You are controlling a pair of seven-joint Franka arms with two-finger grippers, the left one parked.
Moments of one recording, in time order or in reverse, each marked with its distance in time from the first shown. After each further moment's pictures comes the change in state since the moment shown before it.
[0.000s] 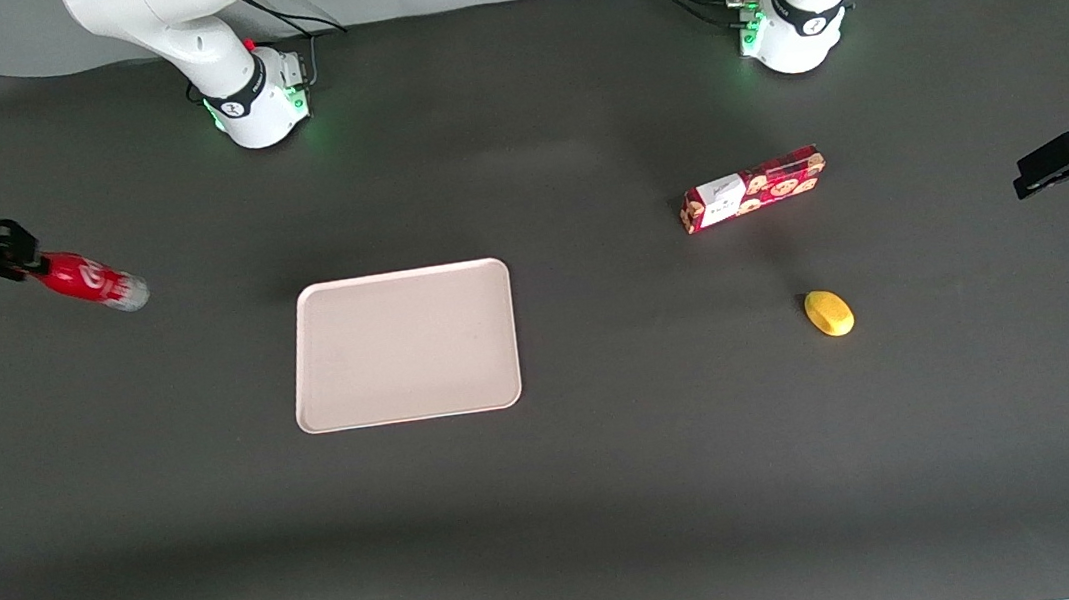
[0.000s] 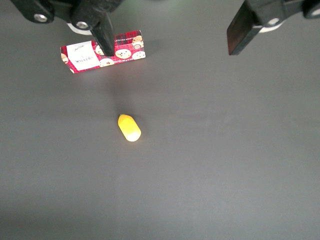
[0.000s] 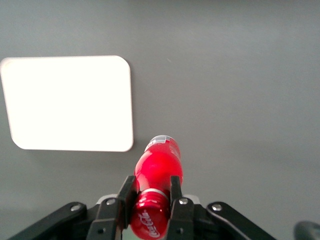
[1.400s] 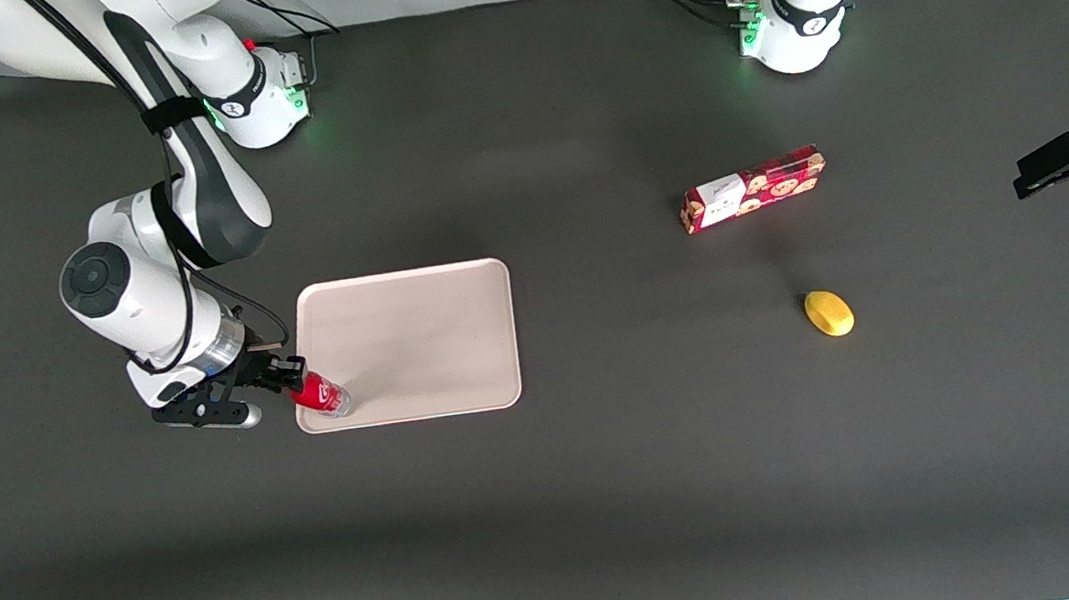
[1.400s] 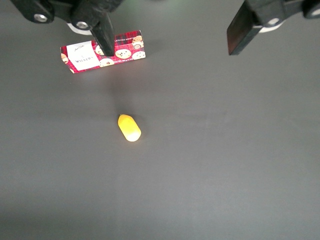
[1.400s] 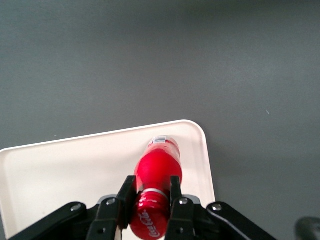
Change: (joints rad) arm 0.241 0.405 0.063 -0.140 0.062 0.692 0.411
